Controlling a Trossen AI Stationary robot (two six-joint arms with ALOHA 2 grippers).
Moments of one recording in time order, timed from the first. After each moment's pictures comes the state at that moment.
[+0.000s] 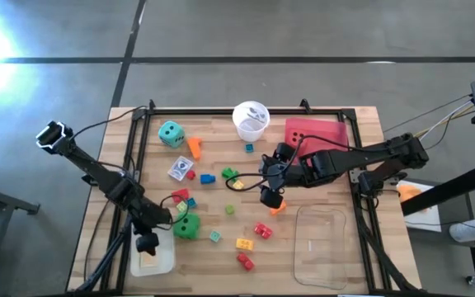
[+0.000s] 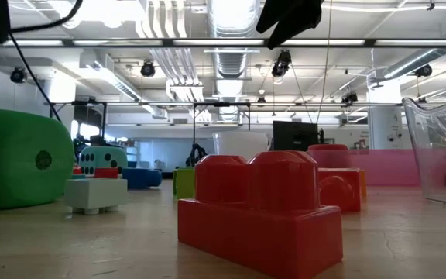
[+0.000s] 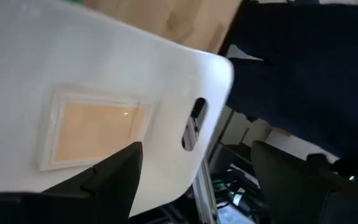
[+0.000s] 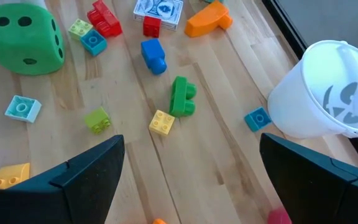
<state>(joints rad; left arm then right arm) -0.61 1.02 0.64 -0.58 0.49 -1.22 0.21 1.56 1.45 -0.83 0.44 0.39</state>
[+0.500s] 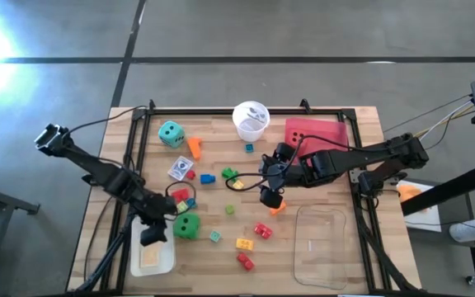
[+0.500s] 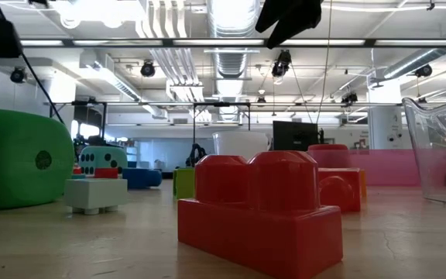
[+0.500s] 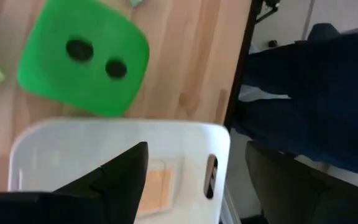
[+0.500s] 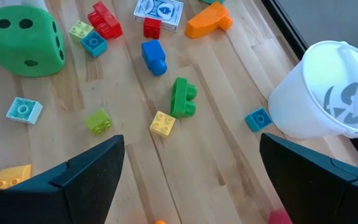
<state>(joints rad) -0.52 1.06 0.86 -0.80 0.28 -0.92 0.21 1.56 1.45 -0.83 0.44 0.39</state>
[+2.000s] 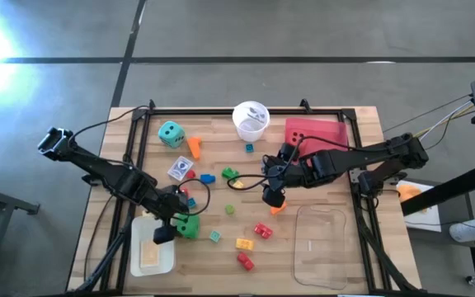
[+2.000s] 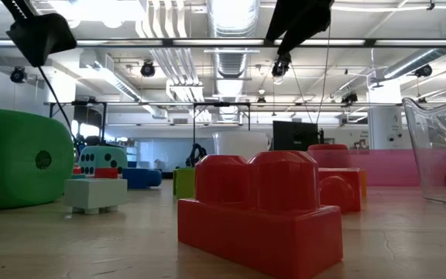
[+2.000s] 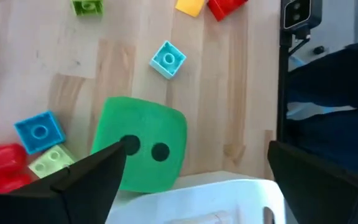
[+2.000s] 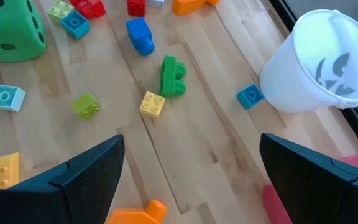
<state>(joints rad) -0.46 1.19 0.96 -0.81 0.10 -0.63 0.21 1.56 1.45 -0.92 0.45 0.47</state>
